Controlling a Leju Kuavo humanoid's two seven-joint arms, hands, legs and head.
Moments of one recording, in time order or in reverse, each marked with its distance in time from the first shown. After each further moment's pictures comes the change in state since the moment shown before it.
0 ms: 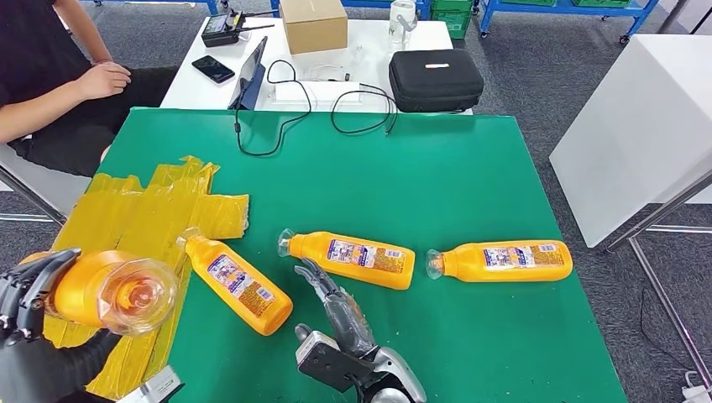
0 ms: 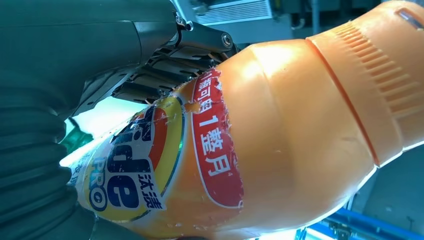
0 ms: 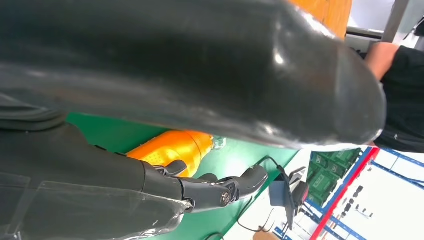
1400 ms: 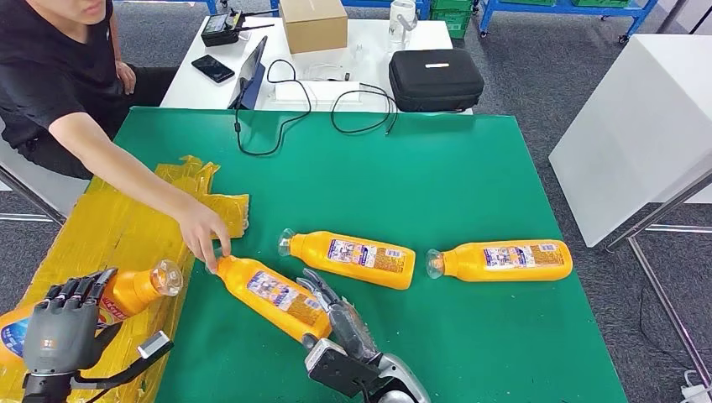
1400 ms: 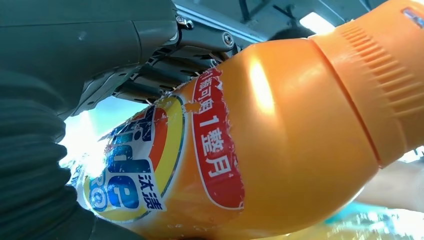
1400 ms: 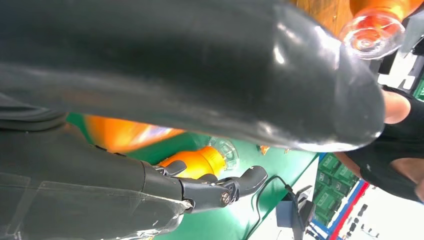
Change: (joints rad) left arm -0.064 0.424 0.052 0.600 -0.433 -0.001 0.550; right arm -0.005 -0.027 0.002 0.059 -0.071 0.039 -0.062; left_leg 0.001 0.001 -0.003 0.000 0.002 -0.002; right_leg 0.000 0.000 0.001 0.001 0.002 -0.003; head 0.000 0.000
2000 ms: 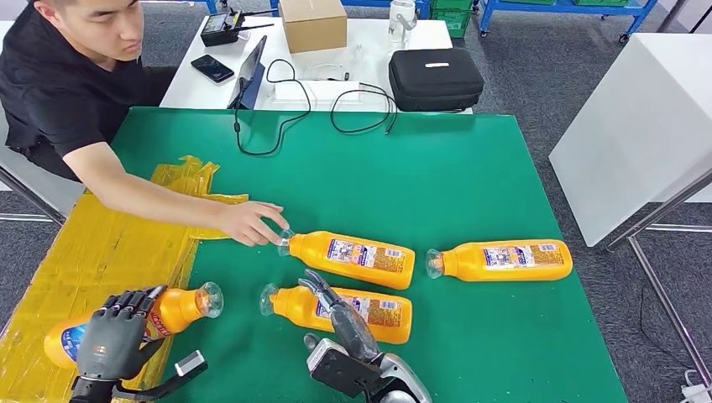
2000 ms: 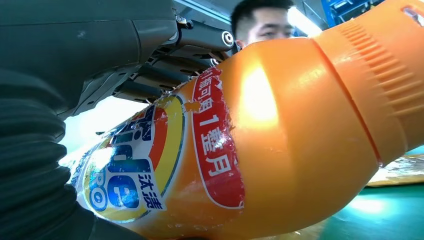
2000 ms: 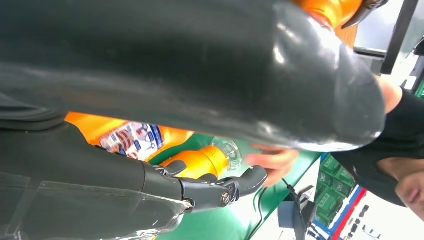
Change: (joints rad) left arm -0.008 -0.033 -0.125 0.100 0.004 0.001 -0.056; right arm 0.000 -0.007 0.000 0.001 -0.008 0.001 -0.001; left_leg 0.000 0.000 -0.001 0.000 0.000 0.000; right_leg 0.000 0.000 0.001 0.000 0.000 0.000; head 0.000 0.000
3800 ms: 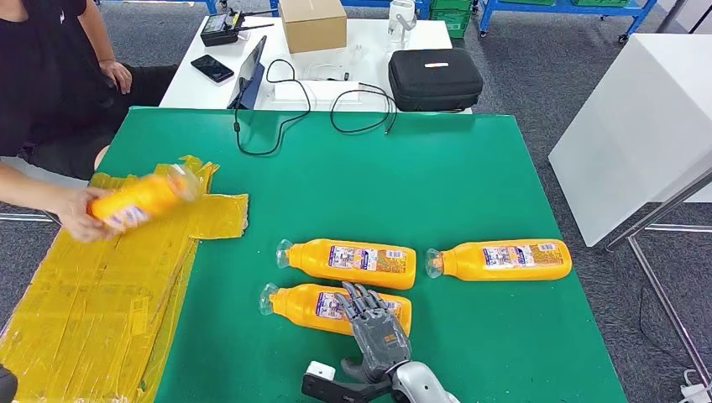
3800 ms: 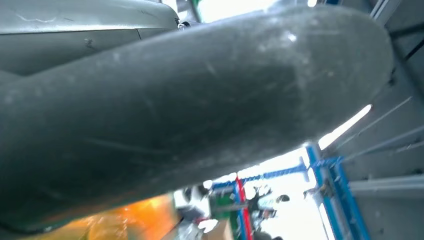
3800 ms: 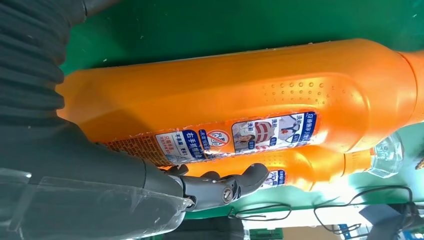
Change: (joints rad) left arm 0.092 -0.434 0.456 -0.613 1.491 -0.726 -0.513; right arm 0.030 -0.131 0.048 -0.069 0.691 -0.091 0.463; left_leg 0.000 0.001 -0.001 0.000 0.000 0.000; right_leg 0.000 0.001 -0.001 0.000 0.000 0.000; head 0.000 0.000
